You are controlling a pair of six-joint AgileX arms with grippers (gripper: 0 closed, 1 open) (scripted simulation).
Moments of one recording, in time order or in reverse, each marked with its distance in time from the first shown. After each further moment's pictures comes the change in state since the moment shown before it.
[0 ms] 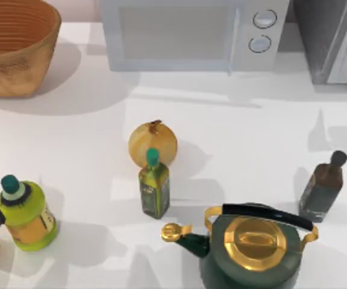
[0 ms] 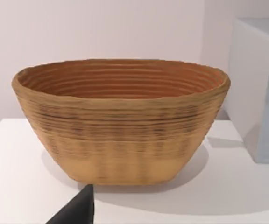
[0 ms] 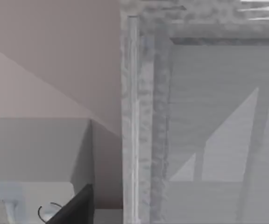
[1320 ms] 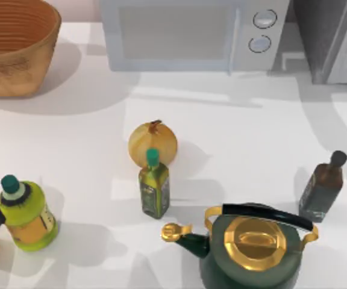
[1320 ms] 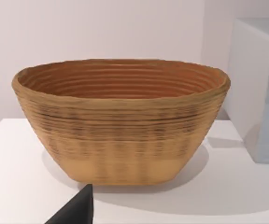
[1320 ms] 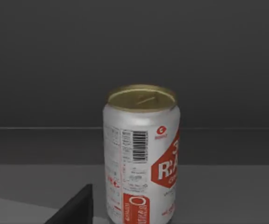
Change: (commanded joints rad) left arm 0.000 0.000 0.000 0.000 0.000 0.000; right arm 0.138 0.656 0.820 -0.130 0.157 0.003
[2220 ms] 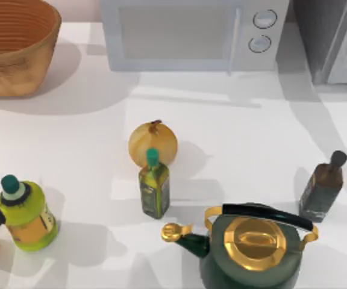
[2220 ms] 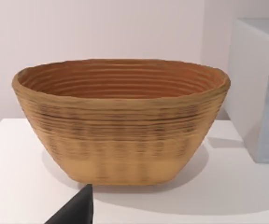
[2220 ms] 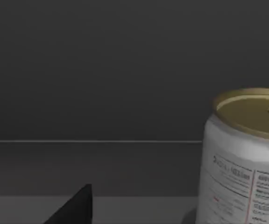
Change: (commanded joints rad) left arm 0.000 0.000 0.000 0.000 0.000 0.000; right arm 0.045 0.197 0.095 0.105 0.052 0.000
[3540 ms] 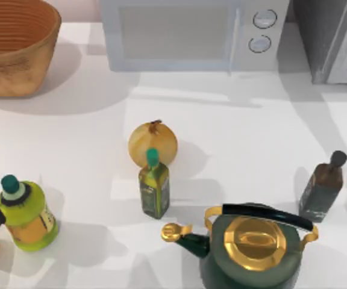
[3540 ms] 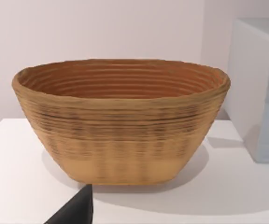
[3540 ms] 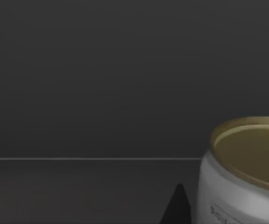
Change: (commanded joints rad) left arm 0.000 0.000 0.000 0.000 0.000 0.000; right arm -0.021 0.057 0.057 0.006 -0.020 0.000
